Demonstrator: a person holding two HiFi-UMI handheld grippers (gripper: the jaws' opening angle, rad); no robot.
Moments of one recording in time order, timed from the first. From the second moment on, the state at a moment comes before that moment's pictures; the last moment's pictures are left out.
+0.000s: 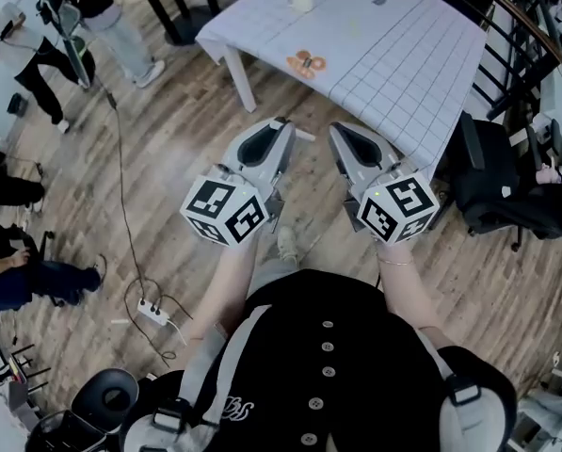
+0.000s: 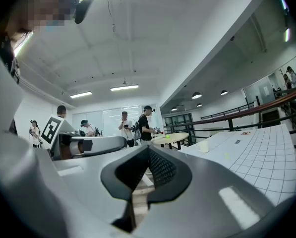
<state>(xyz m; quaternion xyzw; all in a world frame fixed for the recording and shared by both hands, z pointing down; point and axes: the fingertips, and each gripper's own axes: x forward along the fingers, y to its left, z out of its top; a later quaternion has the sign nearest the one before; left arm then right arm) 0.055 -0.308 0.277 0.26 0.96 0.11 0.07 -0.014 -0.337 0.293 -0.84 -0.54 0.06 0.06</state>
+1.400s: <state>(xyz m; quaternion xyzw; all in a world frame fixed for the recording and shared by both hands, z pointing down) 0.050 -0.072 0.298 0.25 0.96 0.13 0.05 -0.028 -0.096 0.309 -0.82 -0.57 0.05 0.09</state>
